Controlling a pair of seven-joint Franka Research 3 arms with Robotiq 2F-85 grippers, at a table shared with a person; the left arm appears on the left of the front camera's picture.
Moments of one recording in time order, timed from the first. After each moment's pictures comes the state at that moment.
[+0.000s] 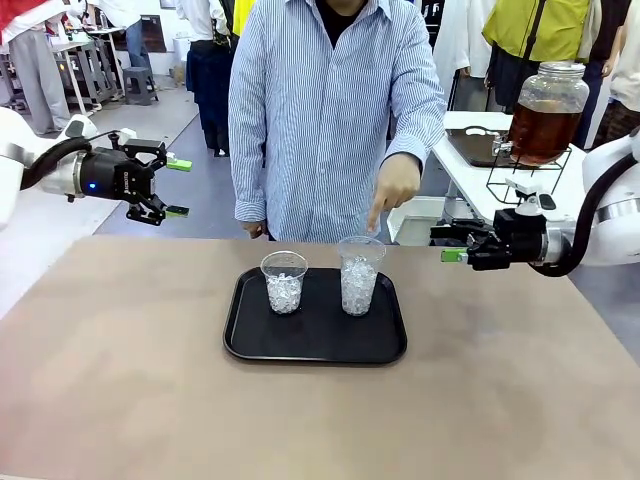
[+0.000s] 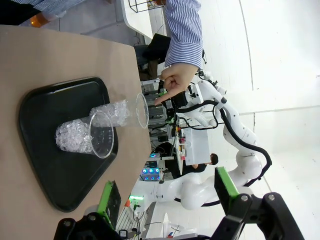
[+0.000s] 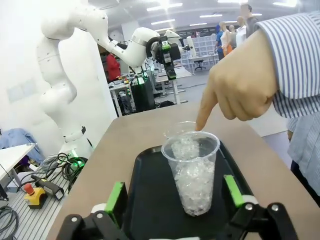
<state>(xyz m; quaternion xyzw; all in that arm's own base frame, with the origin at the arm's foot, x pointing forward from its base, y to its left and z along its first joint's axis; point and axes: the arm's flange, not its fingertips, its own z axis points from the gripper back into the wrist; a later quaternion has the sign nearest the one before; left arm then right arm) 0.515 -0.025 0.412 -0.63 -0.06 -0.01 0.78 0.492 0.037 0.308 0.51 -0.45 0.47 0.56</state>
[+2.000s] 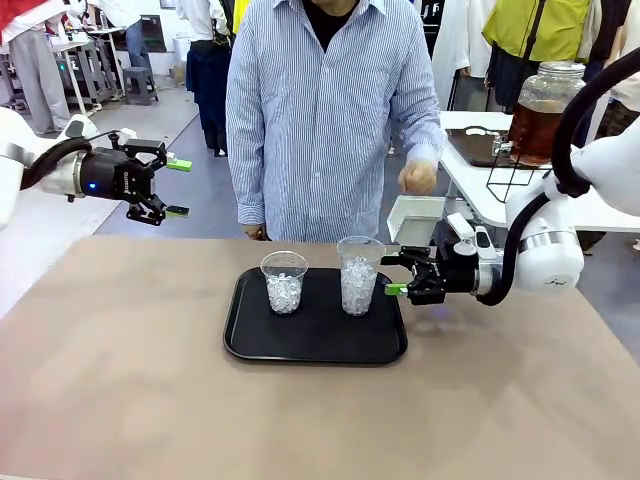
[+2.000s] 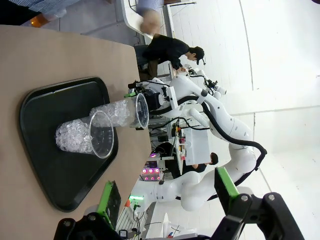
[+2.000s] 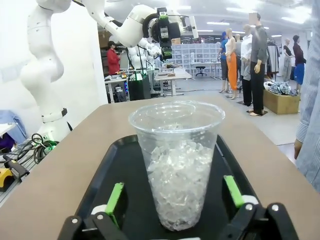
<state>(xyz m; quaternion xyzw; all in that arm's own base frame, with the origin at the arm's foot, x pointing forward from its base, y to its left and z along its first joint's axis) 0.515 -0.025 0.412 -0.63 -0.06 -0.01 0.78 0.515 0.119 0.218 0.49 -0.48 0.50 0.52</state>
